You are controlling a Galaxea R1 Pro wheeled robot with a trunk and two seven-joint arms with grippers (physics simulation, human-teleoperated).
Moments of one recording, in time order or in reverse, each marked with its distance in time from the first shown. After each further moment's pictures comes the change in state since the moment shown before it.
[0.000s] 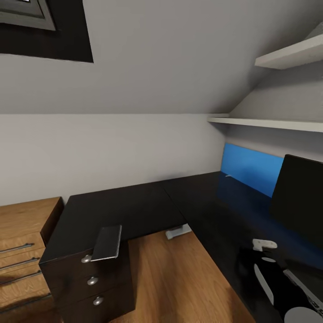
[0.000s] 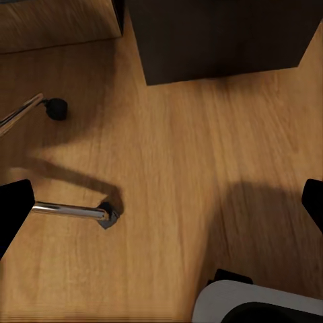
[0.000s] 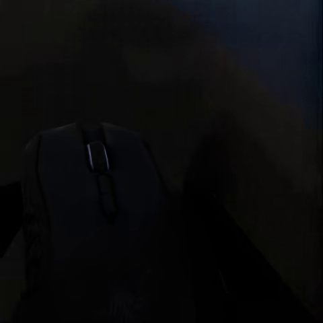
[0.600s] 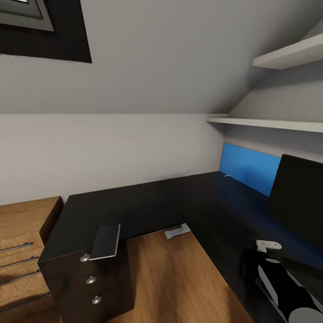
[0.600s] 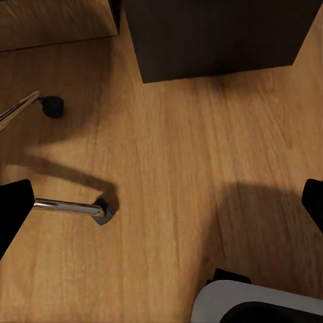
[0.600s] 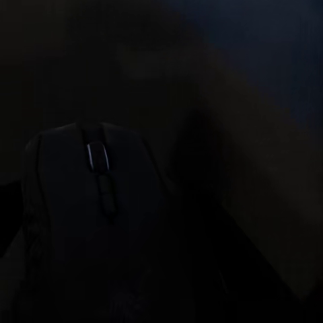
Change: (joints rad) left arm 0.000 -0.001 0.000 0.000 -0.001 0.000 -0.001; right arm 0.000 -0.026 0.001 0.017 0.000 -0.005 0.000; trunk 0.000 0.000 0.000
